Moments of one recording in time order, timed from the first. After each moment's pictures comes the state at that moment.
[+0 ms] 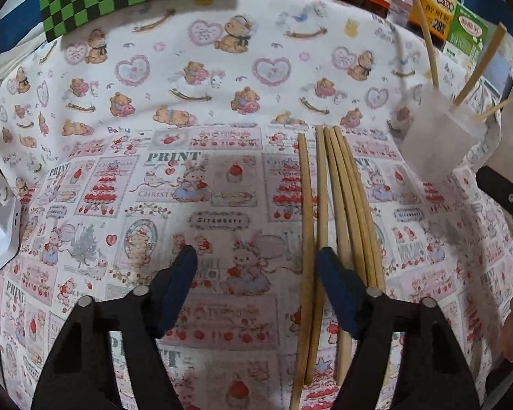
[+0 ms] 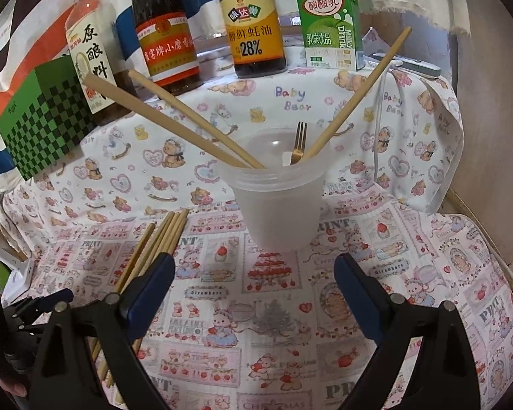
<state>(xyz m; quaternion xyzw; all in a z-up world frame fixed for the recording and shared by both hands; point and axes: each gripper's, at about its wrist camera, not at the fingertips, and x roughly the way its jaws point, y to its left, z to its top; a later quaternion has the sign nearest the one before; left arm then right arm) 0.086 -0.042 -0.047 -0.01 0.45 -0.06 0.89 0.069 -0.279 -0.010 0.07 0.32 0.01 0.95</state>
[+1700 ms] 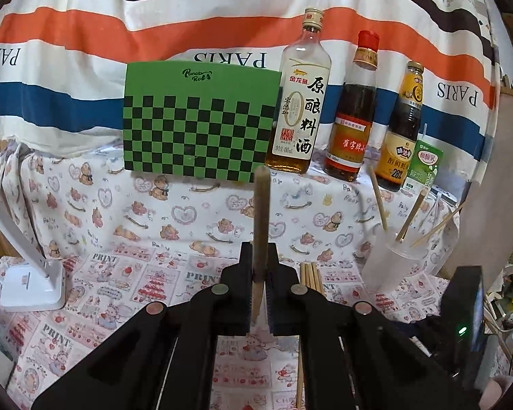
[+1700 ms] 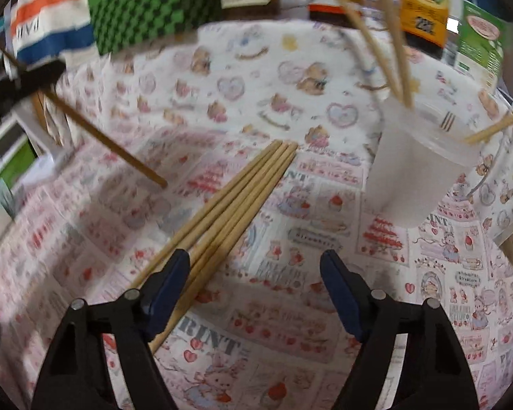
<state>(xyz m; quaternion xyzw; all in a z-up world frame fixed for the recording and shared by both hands) 0.020 0.001 0.052 -0.08 0.21 -0.06 0.97 0.065 -0.191 -0.051 -0.10 0.39 0.16 0.90</state>
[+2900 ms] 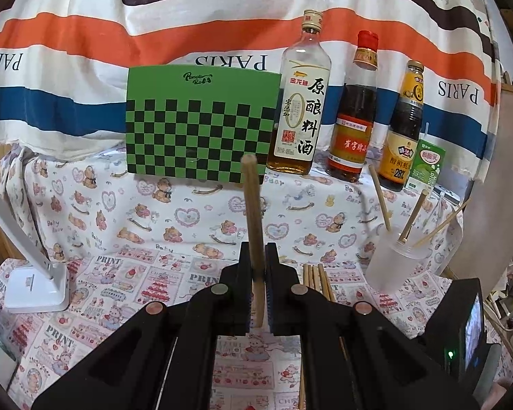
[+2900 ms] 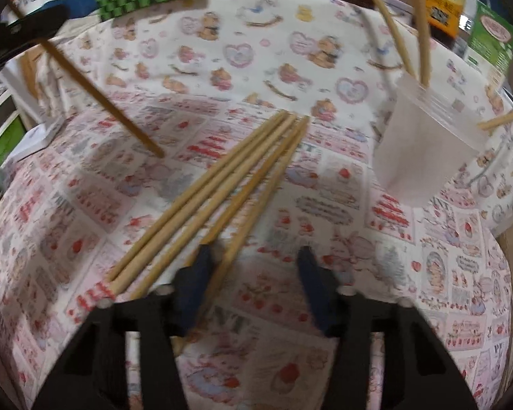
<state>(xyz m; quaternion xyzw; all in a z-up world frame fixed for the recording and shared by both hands) 0.016 -0.002 0.050 -0.07 0.20 -0.05 0.98 0.056 -0.185 -0.059 -0.12 0.42 0.15 0.89</state>
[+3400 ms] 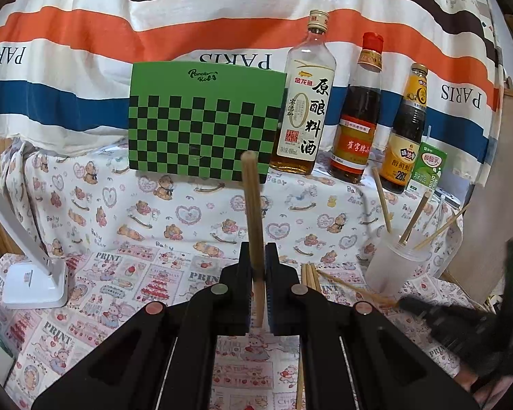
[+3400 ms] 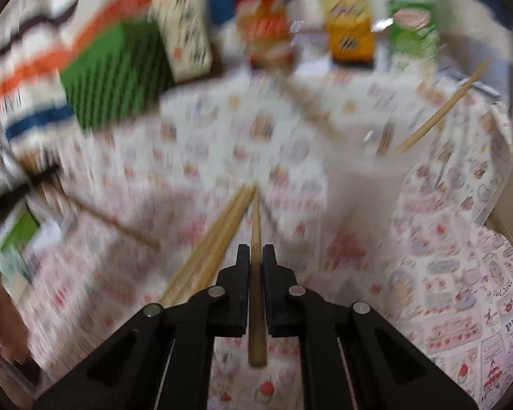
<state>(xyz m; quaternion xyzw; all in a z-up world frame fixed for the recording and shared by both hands) 0.017 0.001 0.049 -0.08 0.20 -0.05 0.98 0.040 -0.253 0.005 0.06 0.27 0.13 0.95</state>
